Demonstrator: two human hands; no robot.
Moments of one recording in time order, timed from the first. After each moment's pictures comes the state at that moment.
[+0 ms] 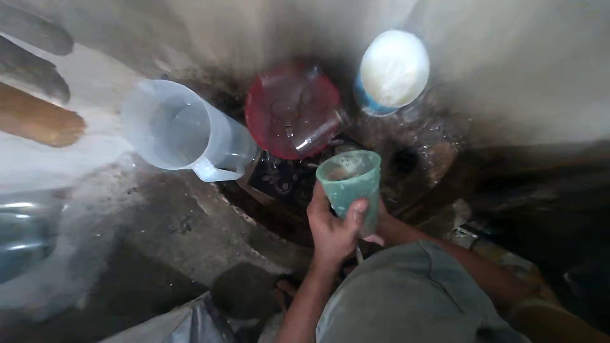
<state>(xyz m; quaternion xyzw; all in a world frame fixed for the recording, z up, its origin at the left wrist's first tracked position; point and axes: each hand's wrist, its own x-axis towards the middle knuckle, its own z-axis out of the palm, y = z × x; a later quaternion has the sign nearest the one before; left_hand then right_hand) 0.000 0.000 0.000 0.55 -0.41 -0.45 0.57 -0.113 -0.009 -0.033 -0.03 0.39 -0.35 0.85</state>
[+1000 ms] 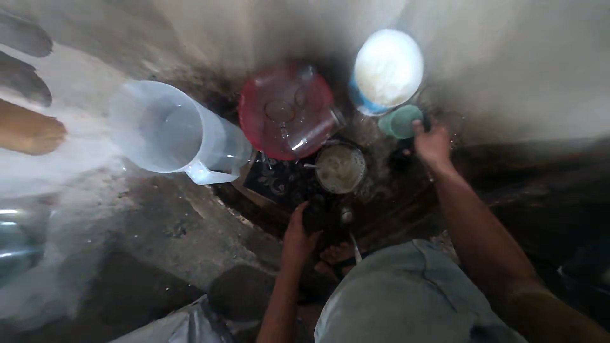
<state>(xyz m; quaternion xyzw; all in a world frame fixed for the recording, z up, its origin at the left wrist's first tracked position) 0.088 0.062 -0.098 0.71 -0.52 -0.47 0.09 -0.257 -0.140 -0.111 -0.39 0.83 -0.18 0.37</state>
